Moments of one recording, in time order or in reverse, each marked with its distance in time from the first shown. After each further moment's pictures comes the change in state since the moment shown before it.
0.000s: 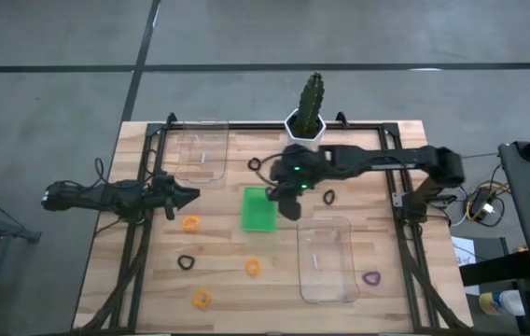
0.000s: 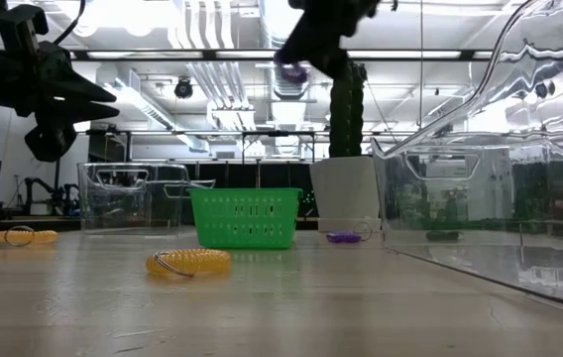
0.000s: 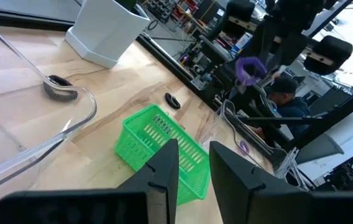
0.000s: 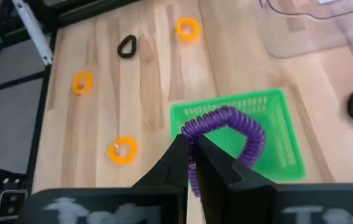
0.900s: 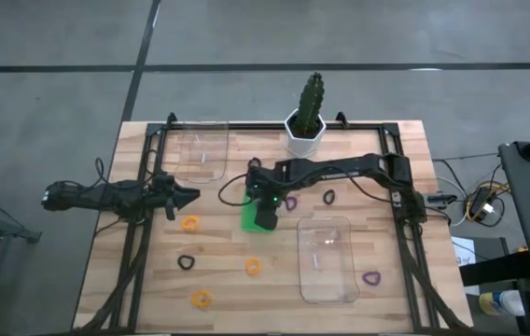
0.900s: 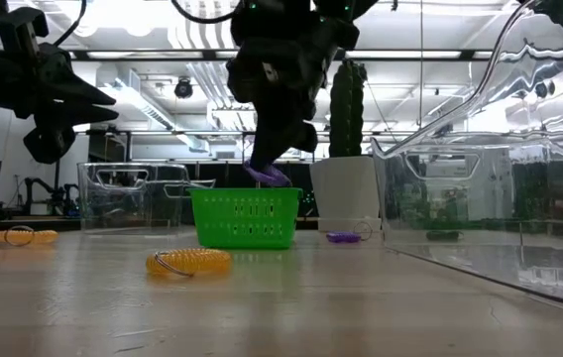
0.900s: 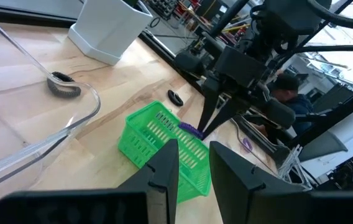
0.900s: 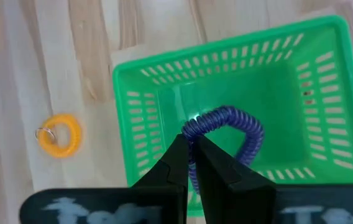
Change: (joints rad) left arm 0.000 0.020 0.000 -0.017 0.000 -0.002; right arm 0.004 0.390 0.216 -0.159 0.001 0.011
